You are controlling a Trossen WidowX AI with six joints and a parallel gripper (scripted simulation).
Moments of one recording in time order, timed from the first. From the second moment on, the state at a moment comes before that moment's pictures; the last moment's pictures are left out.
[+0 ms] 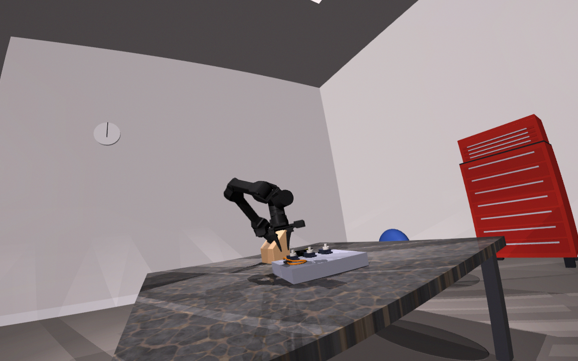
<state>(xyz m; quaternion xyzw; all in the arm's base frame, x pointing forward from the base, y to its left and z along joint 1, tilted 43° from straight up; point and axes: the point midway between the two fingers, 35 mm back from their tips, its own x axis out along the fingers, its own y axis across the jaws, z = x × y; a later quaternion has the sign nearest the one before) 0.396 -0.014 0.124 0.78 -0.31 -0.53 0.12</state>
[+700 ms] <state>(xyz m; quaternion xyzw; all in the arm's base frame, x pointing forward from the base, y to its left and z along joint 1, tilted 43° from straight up) 0.403 -0.029 0.102 0.74 -0.28 -0.57 0.22</state>
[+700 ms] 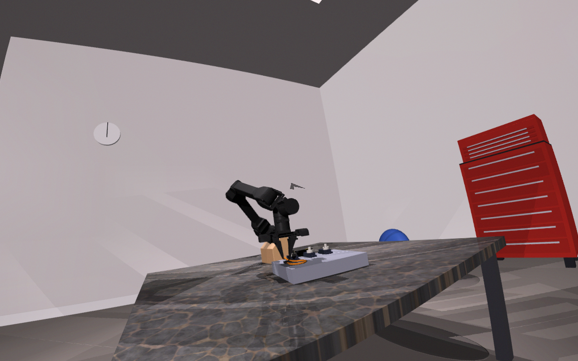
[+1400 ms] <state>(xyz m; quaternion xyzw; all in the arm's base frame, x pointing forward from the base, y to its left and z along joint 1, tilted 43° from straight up) 0.406 -0.038 0.090 0.74 -0.27 -0.57 0.22</state>
